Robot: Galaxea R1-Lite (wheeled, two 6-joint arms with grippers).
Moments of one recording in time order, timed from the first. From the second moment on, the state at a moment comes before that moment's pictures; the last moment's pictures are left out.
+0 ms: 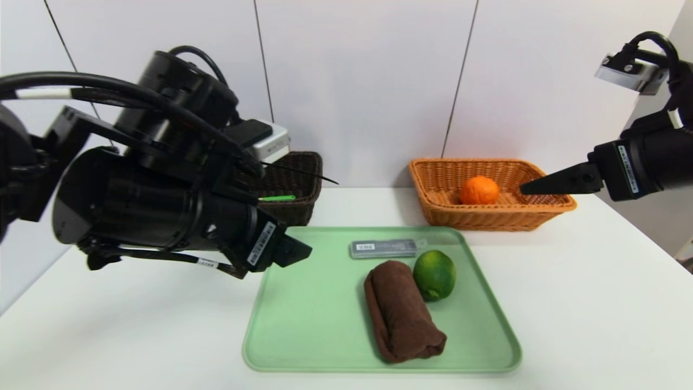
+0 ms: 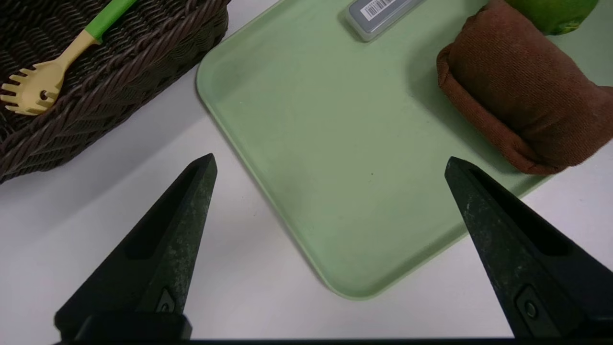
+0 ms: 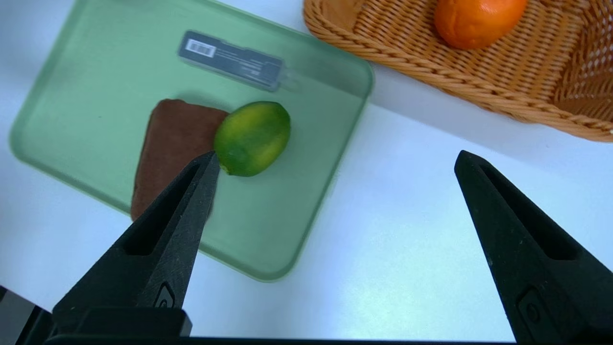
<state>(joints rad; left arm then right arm) -0.69 1.57 -1.33 0.44 0.14 0.01 0.24 1.47 -1.48 0.68 0.18 -0.09</state>
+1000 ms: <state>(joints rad) -0.94 1.98 -1.75 0.73 0.28 -0.44 0.29 1.41 -1.34 0.57 0.19 -0.09</state>
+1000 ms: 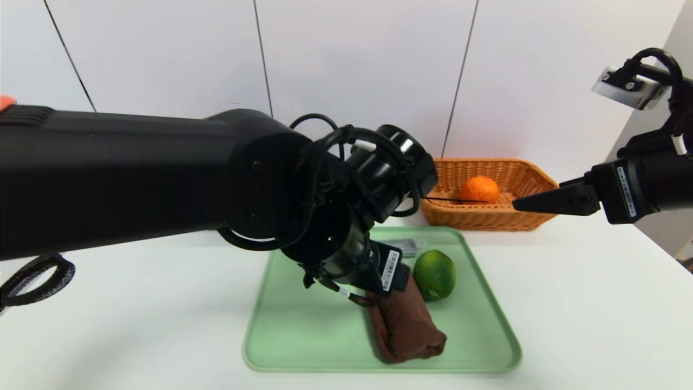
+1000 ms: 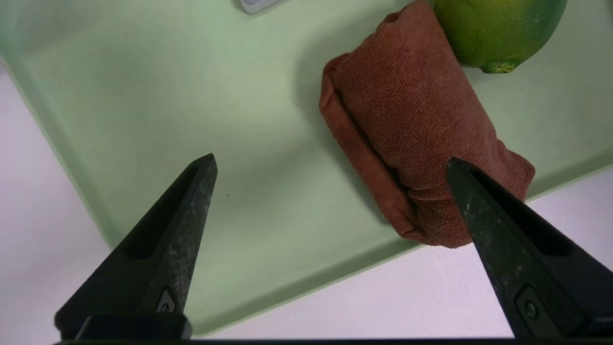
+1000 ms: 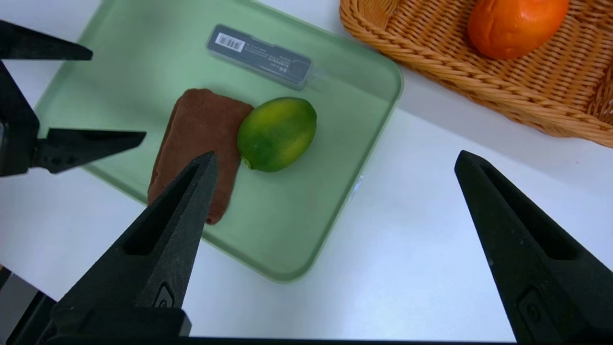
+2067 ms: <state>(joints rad) -1.01 2.15 -1.94 0.81 0.27 -0.55 0.28 1.40 -1.30 0.57 0.19 -0.09</state>
